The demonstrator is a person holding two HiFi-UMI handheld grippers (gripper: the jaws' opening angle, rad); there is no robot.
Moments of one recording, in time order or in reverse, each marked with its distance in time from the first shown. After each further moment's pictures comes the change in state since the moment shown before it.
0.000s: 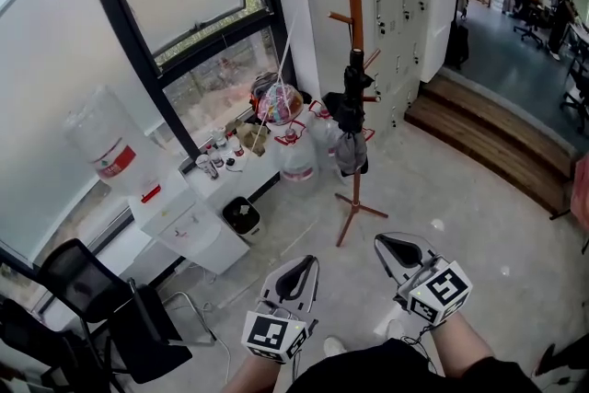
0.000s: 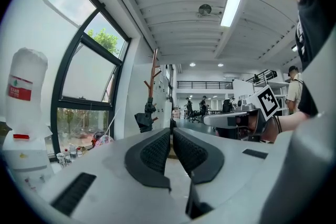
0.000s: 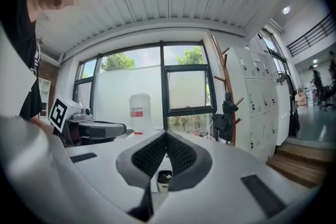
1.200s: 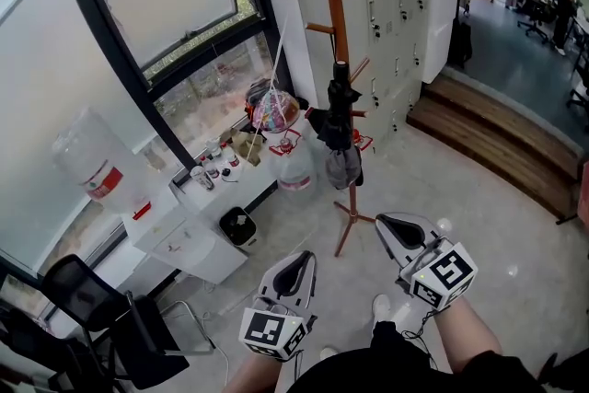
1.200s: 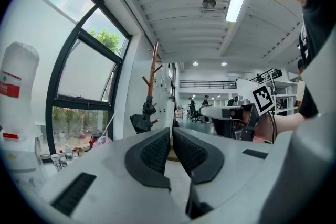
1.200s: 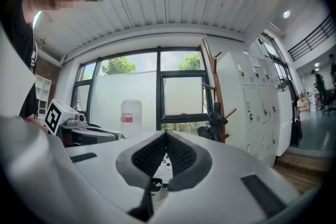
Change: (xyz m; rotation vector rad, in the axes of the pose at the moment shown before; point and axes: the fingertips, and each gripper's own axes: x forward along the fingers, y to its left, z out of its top) left arm 0.094 0.004 0.009 -0.016 -0.001 0.031; right arm 0.026 -0.109 0.036 -0.034 -0.063 0.008
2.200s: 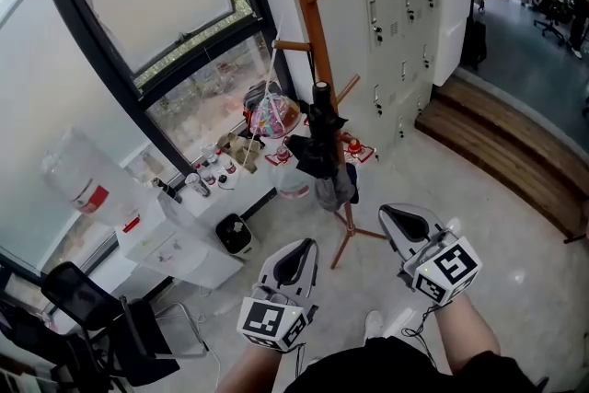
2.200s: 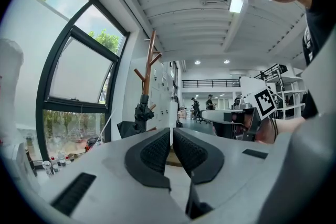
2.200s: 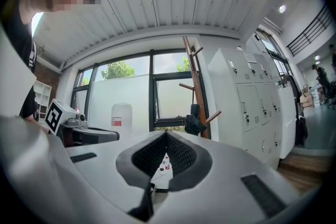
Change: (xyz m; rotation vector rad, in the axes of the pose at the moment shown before) left arm 0.147 0.001 0.014 0.027 -0.002 0.035; right arm 0.033 -0.144 0.000 0.035 -0.042 0.031
